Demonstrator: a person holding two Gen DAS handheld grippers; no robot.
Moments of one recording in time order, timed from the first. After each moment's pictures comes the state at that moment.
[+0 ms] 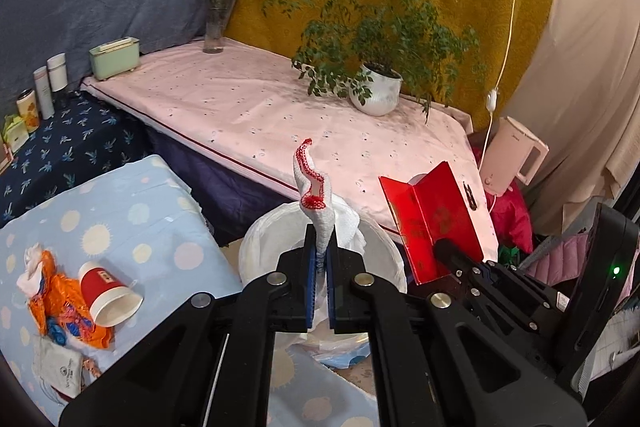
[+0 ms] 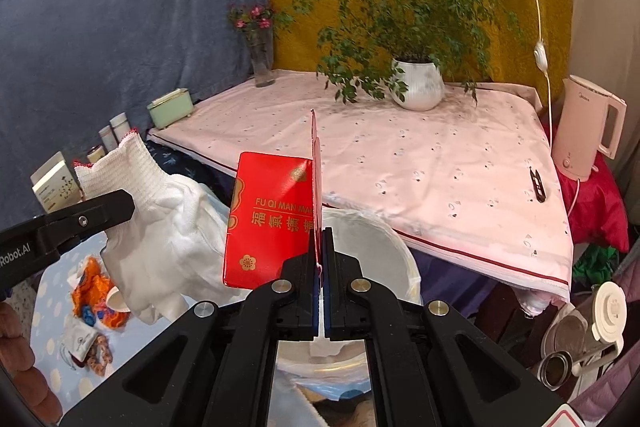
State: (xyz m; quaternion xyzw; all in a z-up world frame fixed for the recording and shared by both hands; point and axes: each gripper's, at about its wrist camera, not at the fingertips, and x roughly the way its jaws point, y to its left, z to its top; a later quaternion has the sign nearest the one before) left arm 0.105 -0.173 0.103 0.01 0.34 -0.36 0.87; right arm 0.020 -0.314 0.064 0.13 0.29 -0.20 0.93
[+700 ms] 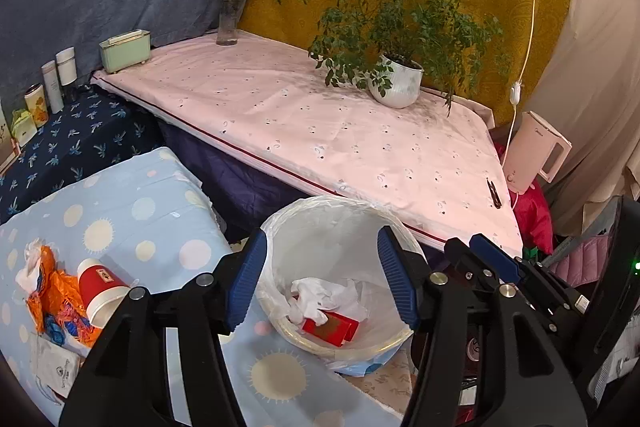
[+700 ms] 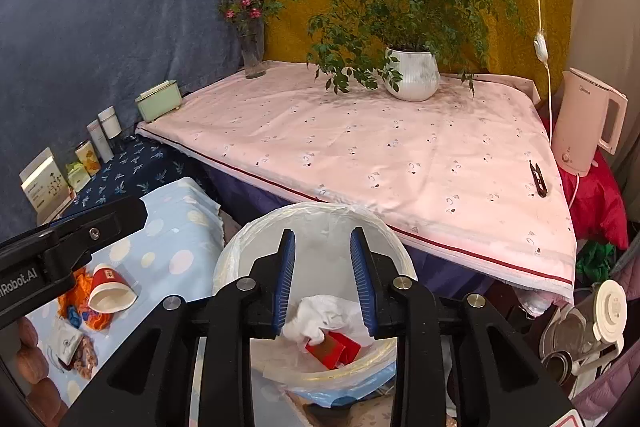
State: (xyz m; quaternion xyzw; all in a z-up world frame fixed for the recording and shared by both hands) left arm 0.121 -0.180 0.081 0.02 0.35 -0.33 0.88; right arm 0.034 -0.324 0.049 0.12 0.30 -0.20 0.92
